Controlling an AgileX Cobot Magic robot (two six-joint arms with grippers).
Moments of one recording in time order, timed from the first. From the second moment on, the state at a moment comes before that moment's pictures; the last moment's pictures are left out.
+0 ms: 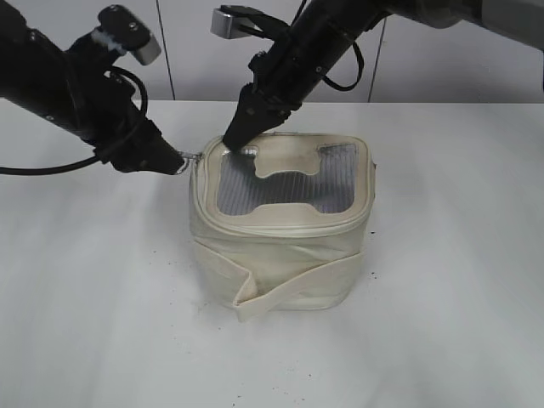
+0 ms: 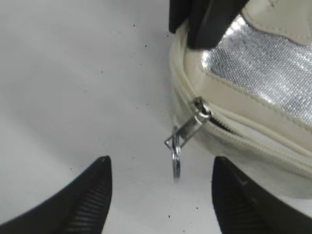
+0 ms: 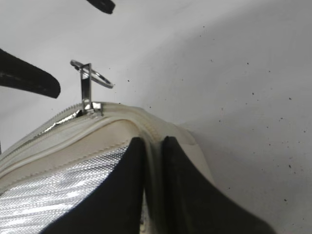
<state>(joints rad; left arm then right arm) -0.34 1.70 -1.13 -0.60 0.61 1.09 0.48 2.37 -2.13 0.67 1.22 -0.88</state>
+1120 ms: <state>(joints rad) -0.36 1.73 -1.15 -0.60 0.77 1.02 0.48 2.38 -2.19 0.59 1.23 -0.77</state>
